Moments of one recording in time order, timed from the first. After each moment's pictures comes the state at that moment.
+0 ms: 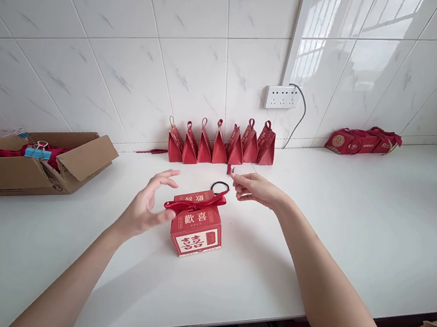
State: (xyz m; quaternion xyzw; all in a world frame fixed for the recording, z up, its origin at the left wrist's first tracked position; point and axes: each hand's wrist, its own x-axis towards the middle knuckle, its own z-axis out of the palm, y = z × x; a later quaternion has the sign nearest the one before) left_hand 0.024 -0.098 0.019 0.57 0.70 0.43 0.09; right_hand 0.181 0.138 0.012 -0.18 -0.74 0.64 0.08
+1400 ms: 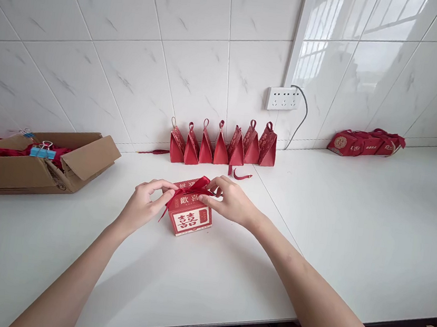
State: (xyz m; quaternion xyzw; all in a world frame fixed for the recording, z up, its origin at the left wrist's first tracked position) left_hand 0.020 -0.091 0.017 0.49 0.77 0.40 0.01; right_hand 0.159 0.083 0.000 -0.07 -0.91 0.31 0.27
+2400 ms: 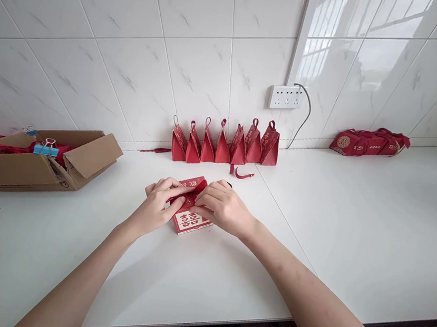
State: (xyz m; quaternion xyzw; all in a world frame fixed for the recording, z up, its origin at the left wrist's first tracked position) left_hand 0.026 -0.086 0.007 0.56 0.78 0.27 -0.03; right_hand 0.156 0.064 -0.006 0.18 -0.86 0.10 0.47
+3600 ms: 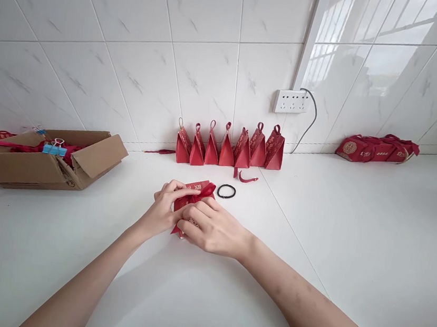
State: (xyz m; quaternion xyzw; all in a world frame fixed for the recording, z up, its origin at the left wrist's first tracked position) left_hand 0.034 -0.082 0.006 0.53 0.78 0.34 0.03; right_hand 0.160 0.037 -0.007 0.23 -0.87 -0.07 0.43
